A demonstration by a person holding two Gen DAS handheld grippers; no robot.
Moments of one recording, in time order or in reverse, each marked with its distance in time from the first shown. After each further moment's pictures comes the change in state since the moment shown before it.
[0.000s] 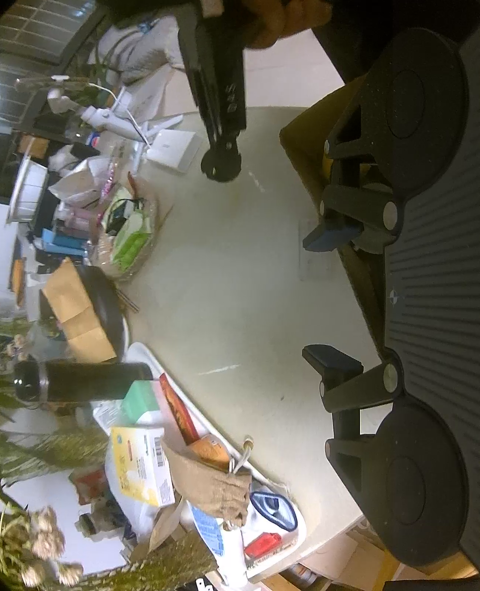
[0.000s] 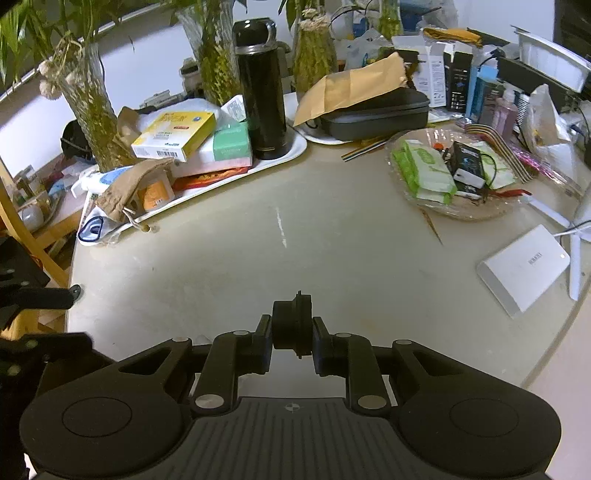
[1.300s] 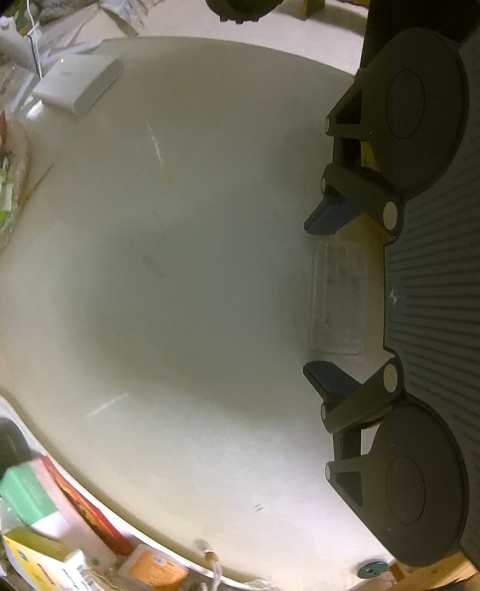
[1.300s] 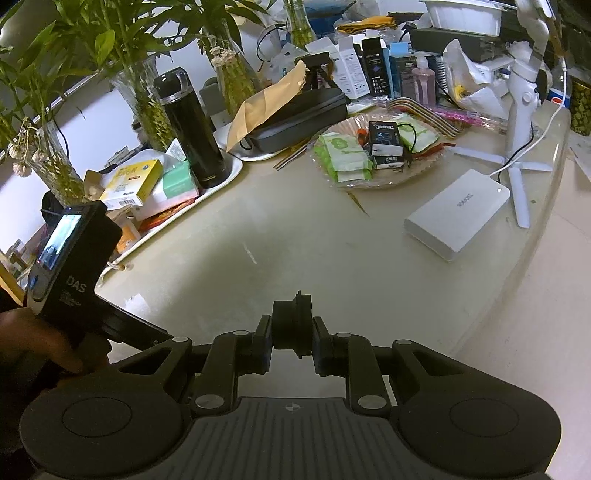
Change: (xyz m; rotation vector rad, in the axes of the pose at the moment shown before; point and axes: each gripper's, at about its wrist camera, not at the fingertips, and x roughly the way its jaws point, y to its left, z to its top) left arm 0.158 -0.047 0.045 -0.049 0.504 0.071; right arm -0.043 -0.068 -0.041 0.233 -0.077 0.000
